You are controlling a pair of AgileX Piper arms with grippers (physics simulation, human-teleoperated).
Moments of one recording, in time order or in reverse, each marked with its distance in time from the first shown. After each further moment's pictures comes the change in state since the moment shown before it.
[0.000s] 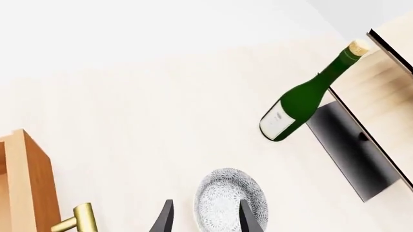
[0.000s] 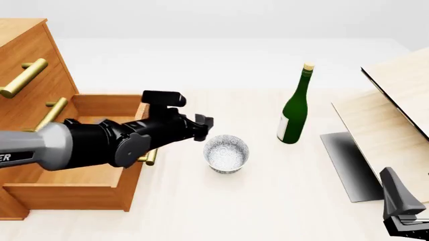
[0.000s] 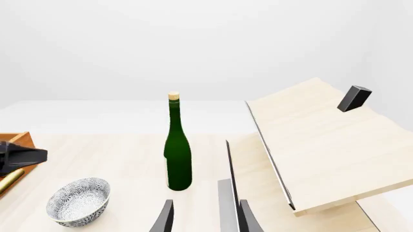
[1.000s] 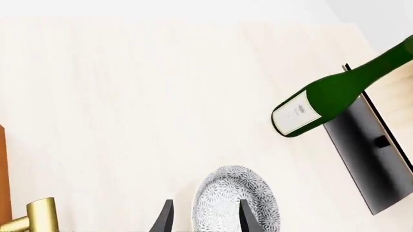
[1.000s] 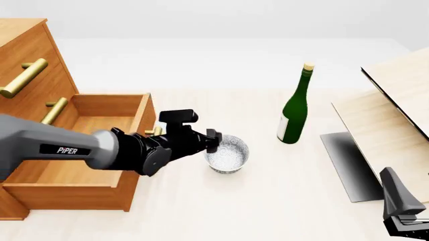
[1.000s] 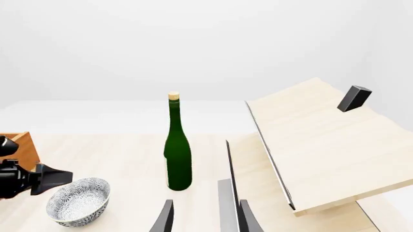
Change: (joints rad) left arm -0.021 0.228 -0.049 -0.097 -0.149; right arm 0.000 0.000 0.000 0.000 0.000
